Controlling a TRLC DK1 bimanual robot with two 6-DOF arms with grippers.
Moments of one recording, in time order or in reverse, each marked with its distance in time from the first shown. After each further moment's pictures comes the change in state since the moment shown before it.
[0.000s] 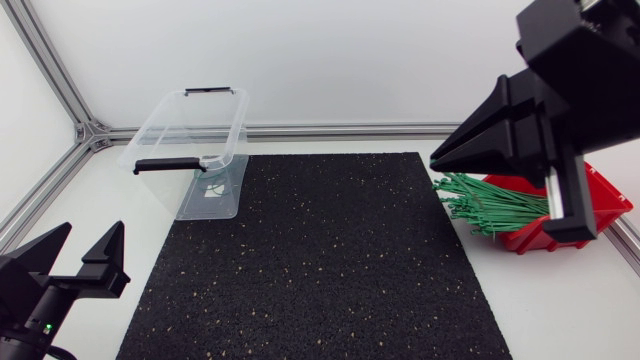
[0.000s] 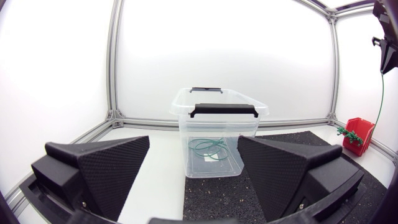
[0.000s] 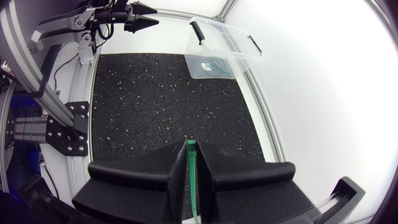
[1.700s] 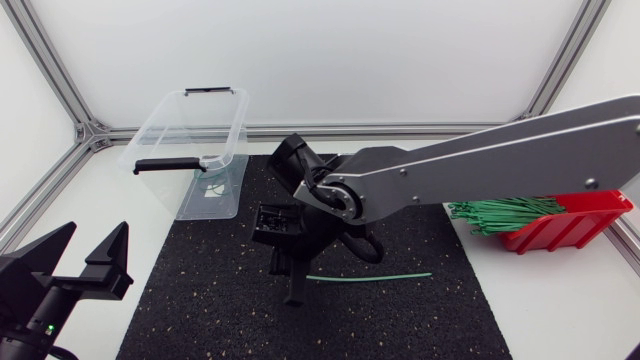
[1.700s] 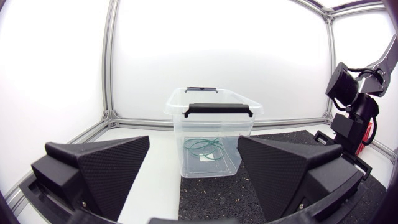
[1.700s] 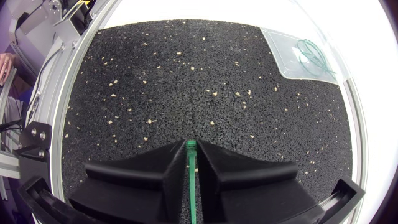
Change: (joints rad) left arm -0.027 0.000 0.000 0.000 0.000 0.000; right arm 0.301 0.767 -0.154 0.683 -0.061 0.172
